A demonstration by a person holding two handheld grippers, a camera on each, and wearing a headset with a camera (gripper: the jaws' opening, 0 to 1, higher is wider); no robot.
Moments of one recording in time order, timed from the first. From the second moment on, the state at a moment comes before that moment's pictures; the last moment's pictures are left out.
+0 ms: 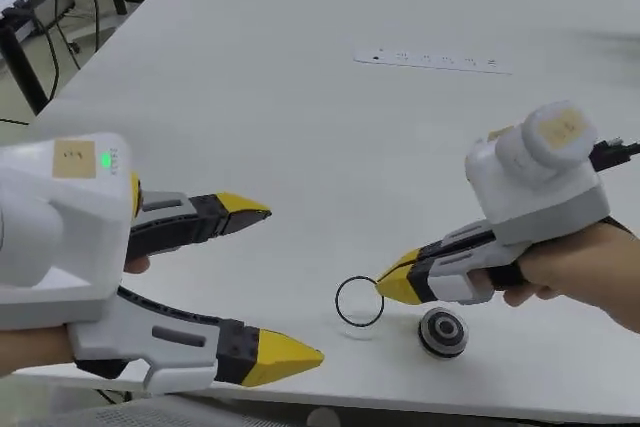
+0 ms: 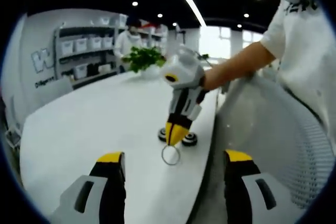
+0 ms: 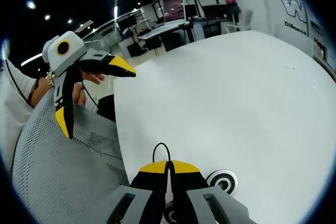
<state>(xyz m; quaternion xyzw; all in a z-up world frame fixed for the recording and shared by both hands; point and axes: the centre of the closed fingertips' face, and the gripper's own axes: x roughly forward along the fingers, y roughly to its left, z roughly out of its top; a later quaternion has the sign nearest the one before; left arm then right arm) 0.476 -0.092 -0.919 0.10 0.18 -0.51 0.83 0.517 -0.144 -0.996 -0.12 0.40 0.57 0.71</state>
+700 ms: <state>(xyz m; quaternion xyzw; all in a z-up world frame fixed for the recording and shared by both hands) 0.482 -0.094 -0.924 0.10 0.17 -0.52 0.83 0.519 -0.176 -0.960 -0.14 0.34 0.58 0.72</state>
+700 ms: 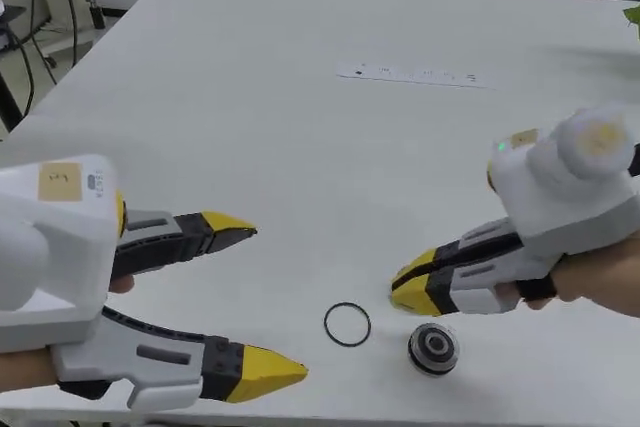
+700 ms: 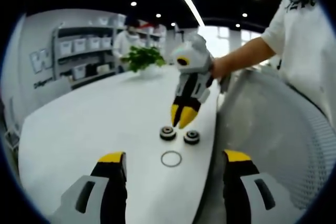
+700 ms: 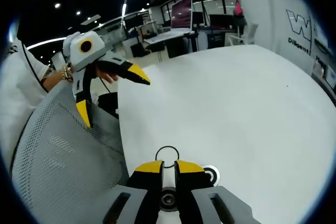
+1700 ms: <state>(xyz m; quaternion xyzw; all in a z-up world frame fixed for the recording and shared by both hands) 0.478 -0.179 -0.919 0.14 0.14 -0.62 0.76 0.500 -0.235 -0.977 -0.11 0.34 0.58 0.73</state>
